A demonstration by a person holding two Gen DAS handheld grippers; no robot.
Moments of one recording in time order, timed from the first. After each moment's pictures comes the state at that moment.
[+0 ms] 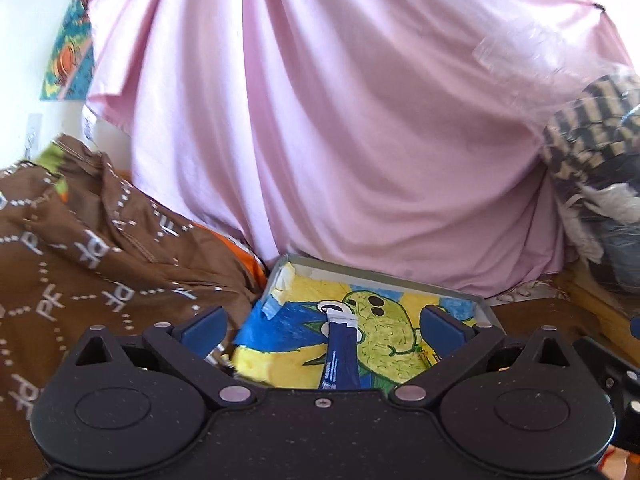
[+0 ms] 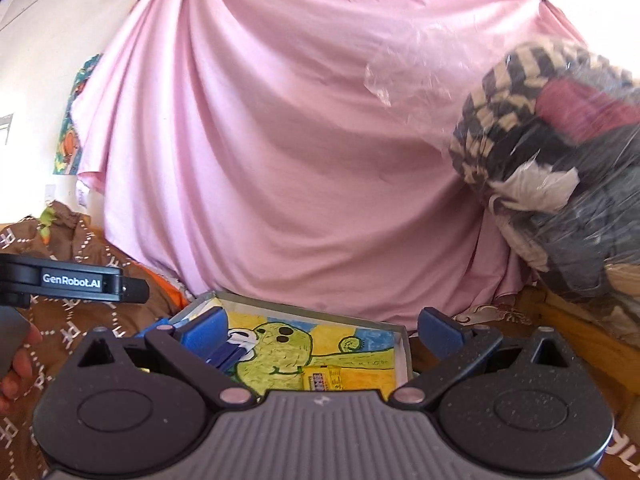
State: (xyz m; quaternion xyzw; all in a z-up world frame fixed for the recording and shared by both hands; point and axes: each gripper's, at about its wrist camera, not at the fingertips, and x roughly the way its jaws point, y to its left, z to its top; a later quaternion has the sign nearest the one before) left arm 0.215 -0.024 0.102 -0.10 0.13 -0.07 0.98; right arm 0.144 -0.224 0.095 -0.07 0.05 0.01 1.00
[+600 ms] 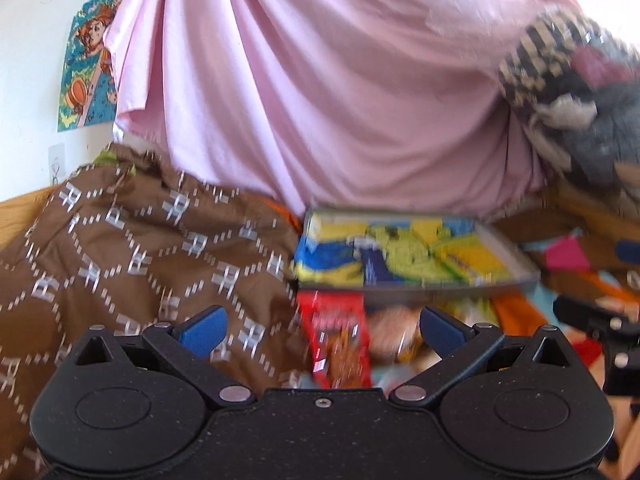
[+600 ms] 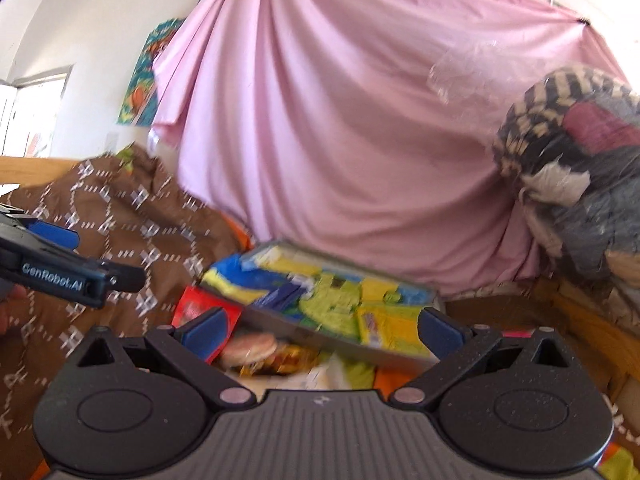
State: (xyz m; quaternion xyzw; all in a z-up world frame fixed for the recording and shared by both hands) left arm 0.099 0.012 0.049 0.00 0.15 -0.08 0.99; right arm 0.060 -0.179 0.049 -0.13 0.08 0.05 0.99
